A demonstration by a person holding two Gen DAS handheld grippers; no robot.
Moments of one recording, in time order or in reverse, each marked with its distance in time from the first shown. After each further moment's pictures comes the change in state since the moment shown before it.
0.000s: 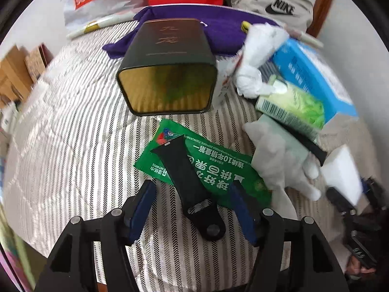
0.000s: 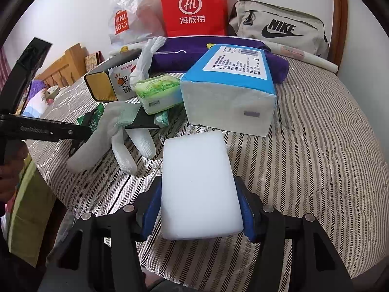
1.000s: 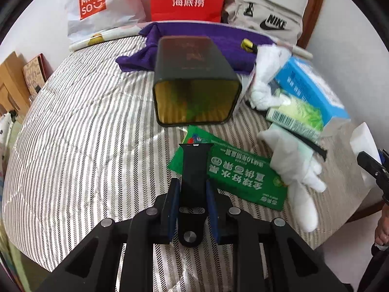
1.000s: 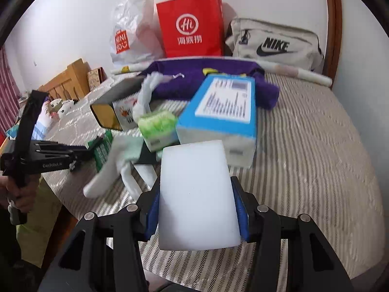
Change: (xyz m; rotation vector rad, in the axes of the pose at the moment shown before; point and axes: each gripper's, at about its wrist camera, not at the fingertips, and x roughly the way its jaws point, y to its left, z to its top) left arm -0.015 0.043 -0.005 0.014 -0.116 -0.090; right arm -0.040 -0.007 0.032 0.008 -0.083 0.003
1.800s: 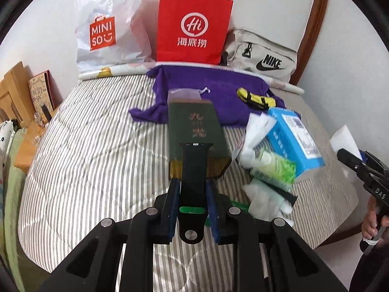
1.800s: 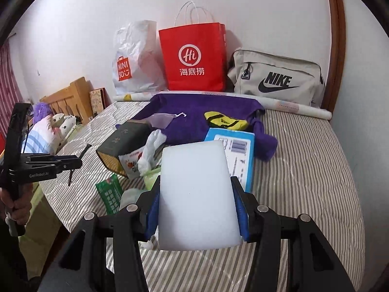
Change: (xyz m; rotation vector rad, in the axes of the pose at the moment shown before) left arm -0.056 0.014 0.051 -0.032 -0.133 -0.034; right arm -0.012 -0.004 0.071 0.004 -0.075 -0.002
